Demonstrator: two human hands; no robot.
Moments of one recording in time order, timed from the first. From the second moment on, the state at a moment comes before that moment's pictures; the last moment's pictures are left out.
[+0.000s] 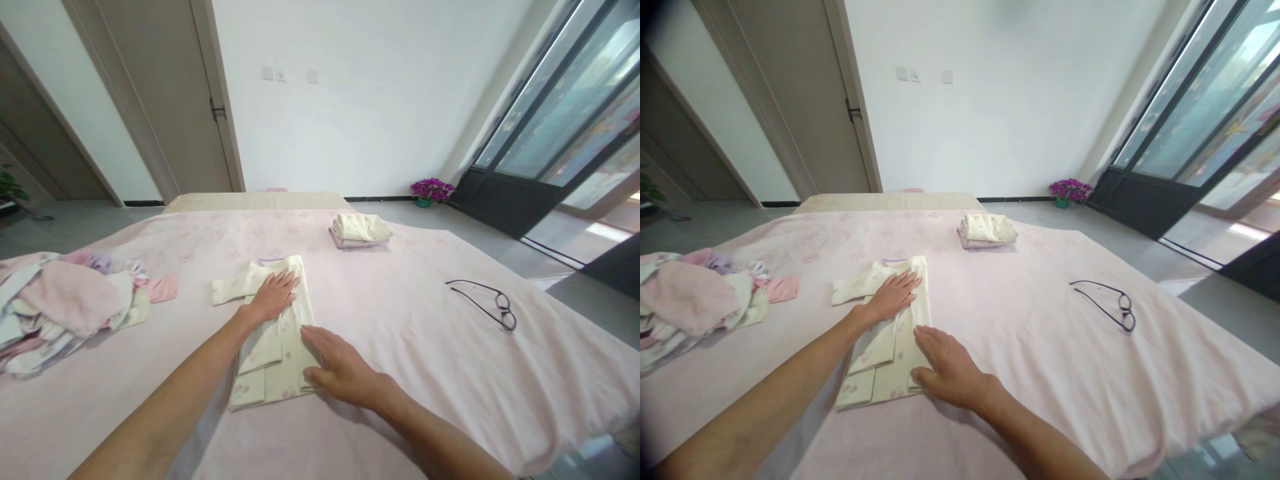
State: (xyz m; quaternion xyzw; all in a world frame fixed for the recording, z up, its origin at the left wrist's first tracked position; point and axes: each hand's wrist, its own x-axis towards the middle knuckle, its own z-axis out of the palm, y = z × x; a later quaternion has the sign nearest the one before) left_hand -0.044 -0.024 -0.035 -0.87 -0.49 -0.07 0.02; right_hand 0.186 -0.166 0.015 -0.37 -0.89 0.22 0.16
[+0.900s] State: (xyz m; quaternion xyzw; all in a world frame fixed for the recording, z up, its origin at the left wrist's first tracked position) left_hand -0.026 -0.186 0.005 -0.91 -0.33 -0.20 -0.17; right_hand 0.211 -0.204 0.008 -0.51 -0.81 0.23 0.18
